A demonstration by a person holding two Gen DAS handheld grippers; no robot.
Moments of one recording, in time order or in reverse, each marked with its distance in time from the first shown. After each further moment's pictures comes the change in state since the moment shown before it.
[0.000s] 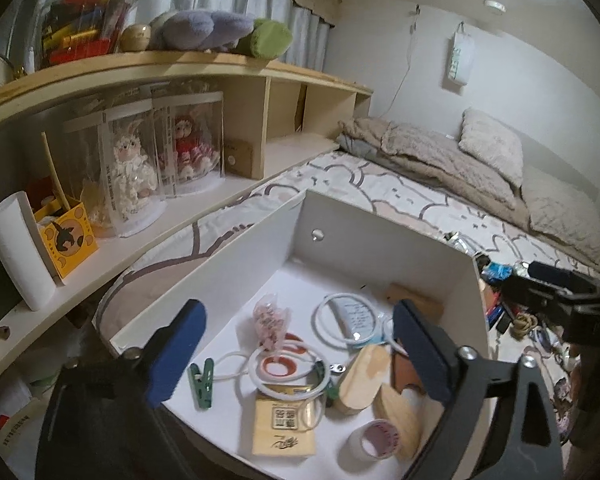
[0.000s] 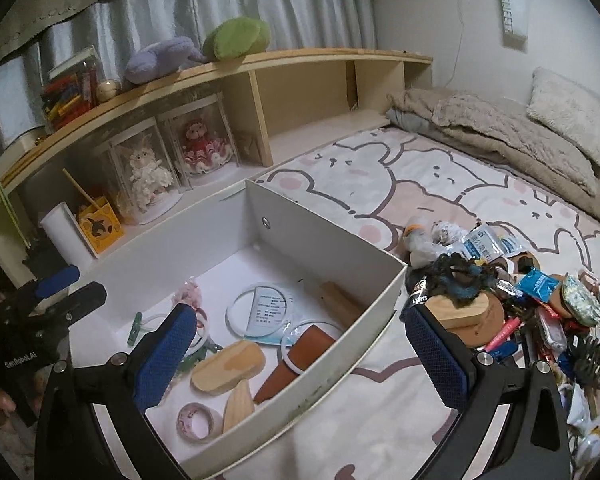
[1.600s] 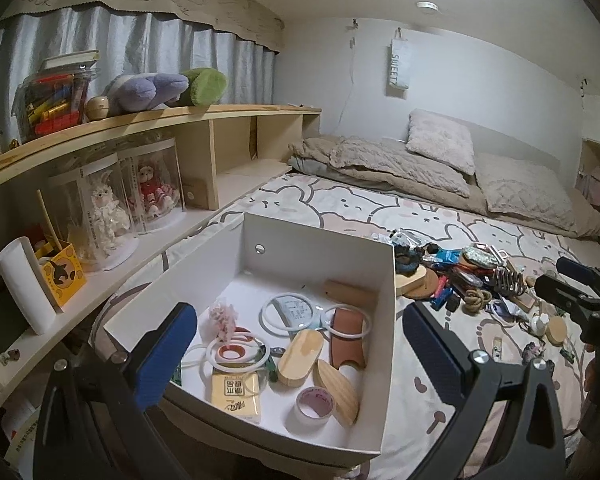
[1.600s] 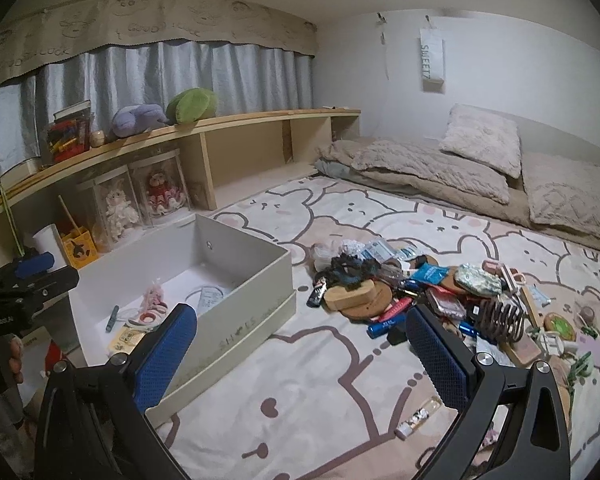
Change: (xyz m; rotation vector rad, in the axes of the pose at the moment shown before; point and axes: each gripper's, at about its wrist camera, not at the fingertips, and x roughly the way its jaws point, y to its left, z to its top) left arm -0.074 -0.059 -0.022 0.141 -0.073 -0.087; right arm -0.133 -0.037 -0.076 0.045 -0.205 -0.203
